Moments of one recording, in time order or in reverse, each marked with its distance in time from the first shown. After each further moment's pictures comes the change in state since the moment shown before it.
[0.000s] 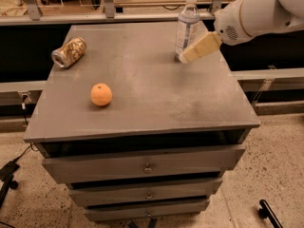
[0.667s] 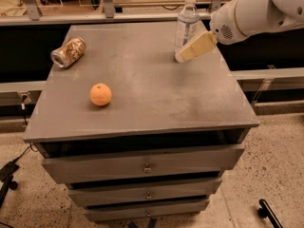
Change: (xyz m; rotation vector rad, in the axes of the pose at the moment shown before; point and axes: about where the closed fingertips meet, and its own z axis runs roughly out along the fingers) arm -0.005 0.002 0.013 -0.022 -0.005 0.021
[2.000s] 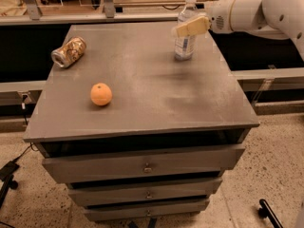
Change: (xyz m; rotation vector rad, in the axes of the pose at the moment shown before) arm -0.031 -0.083 0.063 -0.035 -0.350 0.120
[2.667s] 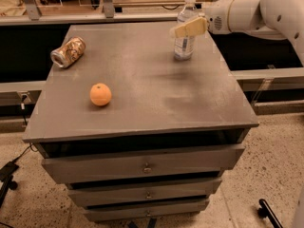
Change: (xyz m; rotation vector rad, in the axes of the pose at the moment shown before) arm 0.001 0.003 0.003 -0.020 -0.004 0.009
